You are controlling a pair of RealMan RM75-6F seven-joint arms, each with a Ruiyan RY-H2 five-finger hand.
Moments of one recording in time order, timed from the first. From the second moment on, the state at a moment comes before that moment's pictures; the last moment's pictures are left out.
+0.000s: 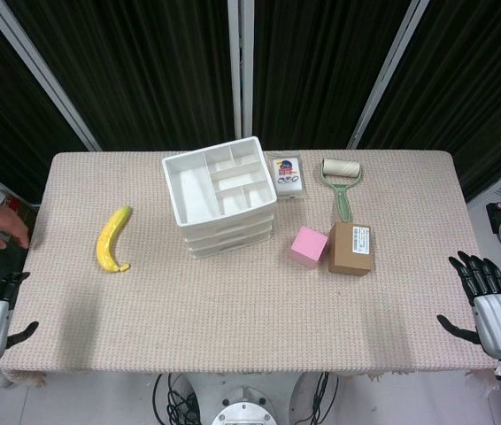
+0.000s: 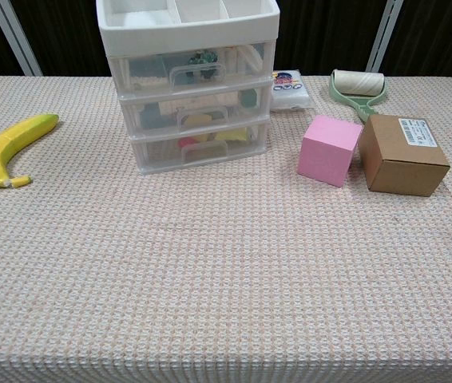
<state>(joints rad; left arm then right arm) -0.03 -1.14 -0.03 -1.69 1.48 1.56 0.27 0.06 -1.12 0.02 -1.55 -1.60 1.52 0.11</state>
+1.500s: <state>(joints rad) -0.52 -1.58 -0.19 -1.67 1.51 1.09 0.50 0.09 -1.10 0.01 -1.57 -1.62 1.50 0.09</state>
